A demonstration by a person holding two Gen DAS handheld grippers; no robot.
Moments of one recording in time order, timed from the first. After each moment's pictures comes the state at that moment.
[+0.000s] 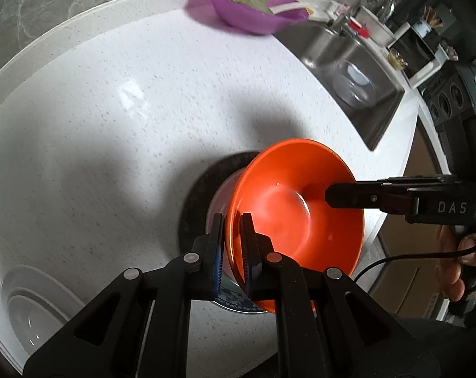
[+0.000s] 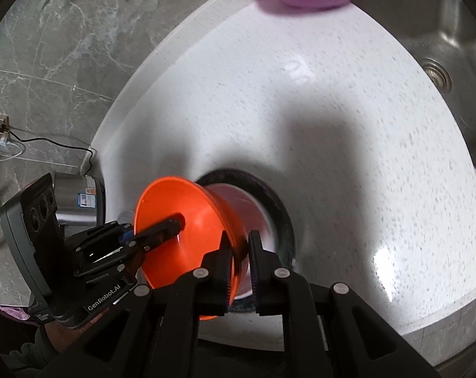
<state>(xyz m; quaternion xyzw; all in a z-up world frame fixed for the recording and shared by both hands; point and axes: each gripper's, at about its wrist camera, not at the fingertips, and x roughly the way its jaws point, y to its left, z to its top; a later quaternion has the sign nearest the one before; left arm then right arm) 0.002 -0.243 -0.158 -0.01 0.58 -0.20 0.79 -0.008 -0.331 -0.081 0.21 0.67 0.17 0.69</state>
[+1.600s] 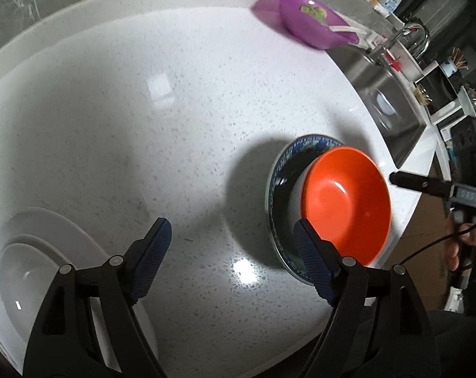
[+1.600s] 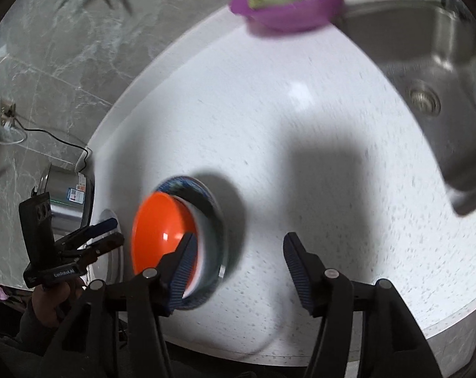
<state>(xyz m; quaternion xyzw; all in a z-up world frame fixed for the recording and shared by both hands) -0.010 -0.158 -0.188 -0.08 0.58 -0.15 0.80 -0.025 -0.384 -0.103 0.18 0.63 0.19 0.73</state>
